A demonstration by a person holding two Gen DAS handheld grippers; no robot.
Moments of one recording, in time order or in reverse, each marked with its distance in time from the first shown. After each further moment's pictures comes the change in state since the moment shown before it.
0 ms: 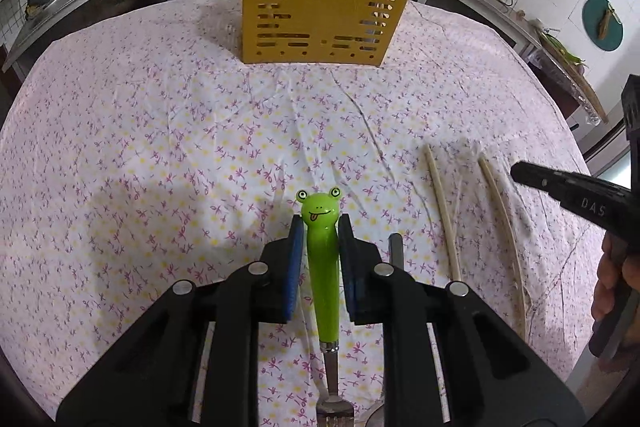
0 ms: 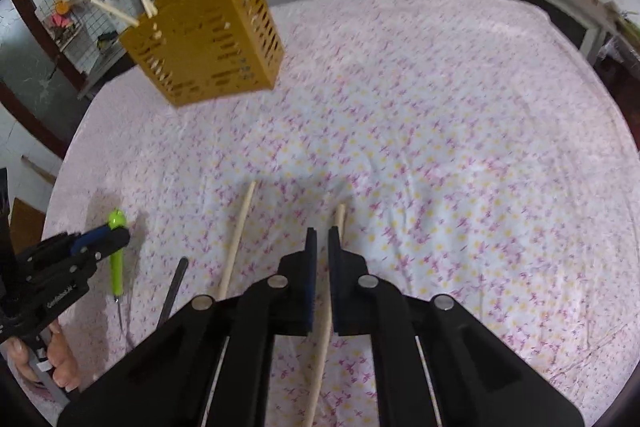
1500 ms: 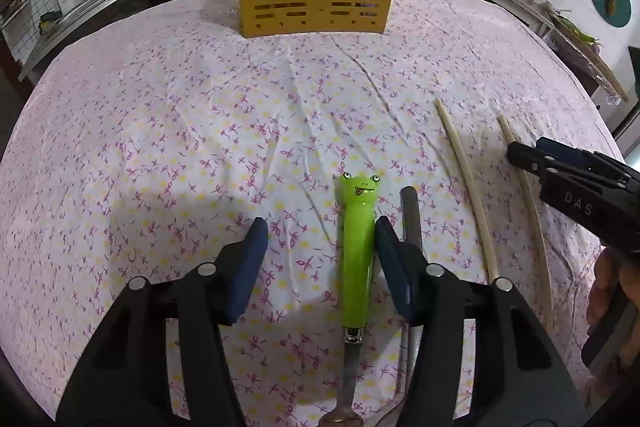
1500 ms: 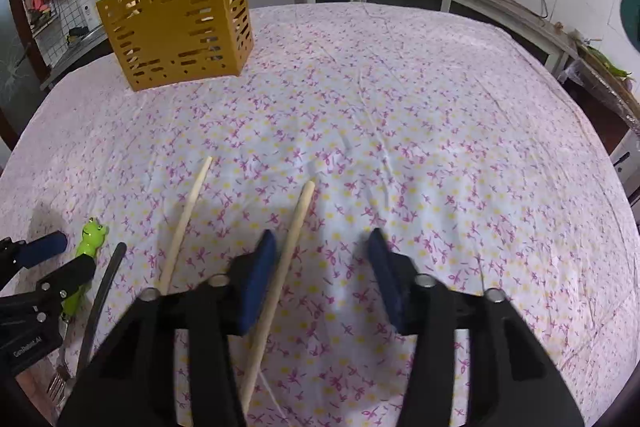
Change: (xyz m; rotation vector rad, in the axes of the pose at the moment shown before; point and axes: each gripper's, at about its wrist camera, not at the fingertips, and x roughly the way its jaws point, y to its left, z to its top) left arm 0.017 -0.013 -0.037 0.053 -0.034 0.103; right arm 0.016 0.011 -0.042 -0.031 -0.155 -0.207
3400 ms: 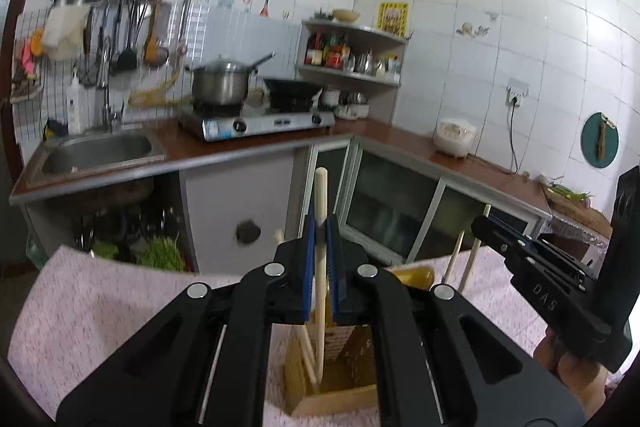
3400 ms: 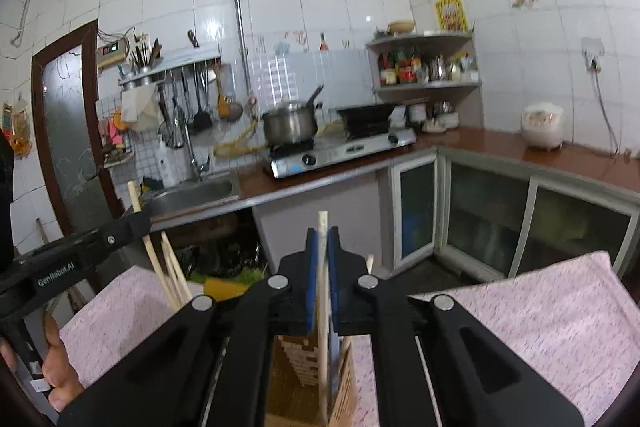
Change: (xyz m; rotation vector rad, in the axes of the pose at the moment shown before) left arm -0.061 0.073 0.251 -0.096 -0.635 -0.064; right arm -0.022 0.063 0.245 -0.037 -0.617 0.313
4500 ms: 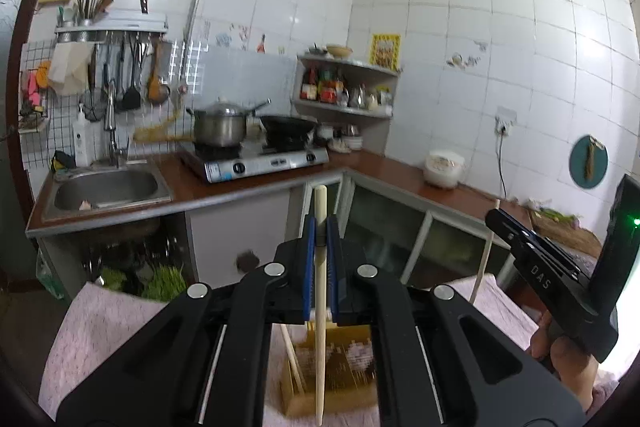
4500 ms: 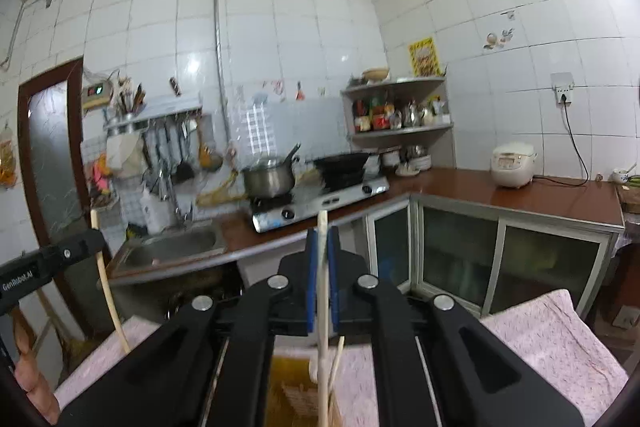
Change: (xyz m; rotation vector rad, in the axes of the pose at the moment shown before) left arm -0.079 -0.021 0.082 0.011 -0.106 -0.012; right arm -0.072 0.006 0.084 0.031 -0.173 -0.098
